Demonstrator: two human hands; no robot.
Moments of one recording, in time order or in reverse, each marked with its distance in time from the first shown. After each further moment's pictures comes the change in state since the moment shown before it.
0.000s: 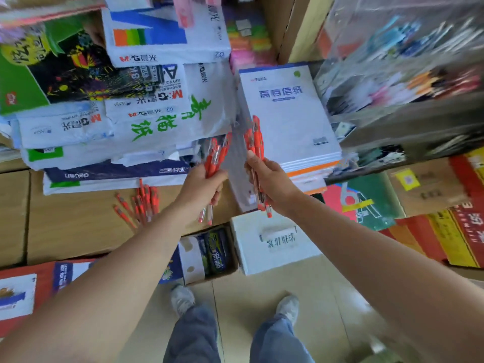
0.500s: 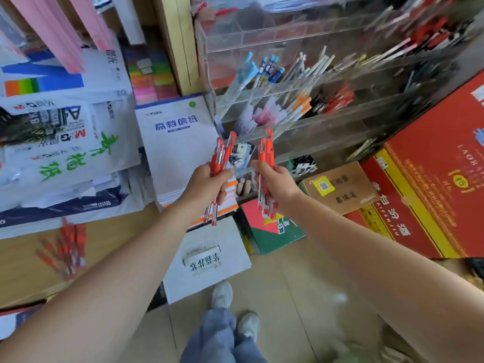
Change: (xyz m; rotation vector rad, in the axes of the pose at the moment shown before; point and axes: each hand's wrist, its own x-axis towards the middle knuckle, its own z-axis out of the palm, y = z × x) left_hand 0.001 0.107 0.225 0.056 -0.143 0.088; right_hand -0.046 -0.044 -0.238 0.034 0.264 0.052
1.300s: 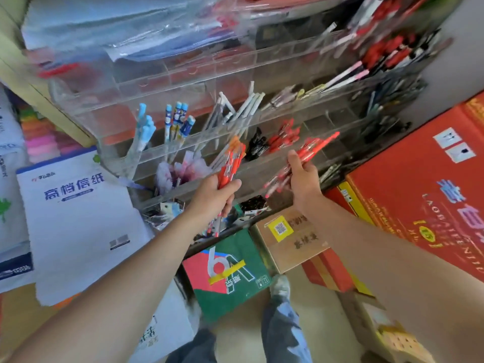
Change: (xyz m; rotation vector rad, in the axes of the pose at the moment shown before) left_hand 0.167 0.070 0.168 0.058 -0.134 -0.011; right_hand 0.164 -0.065 -0.211 0.099 0.439 -0.011
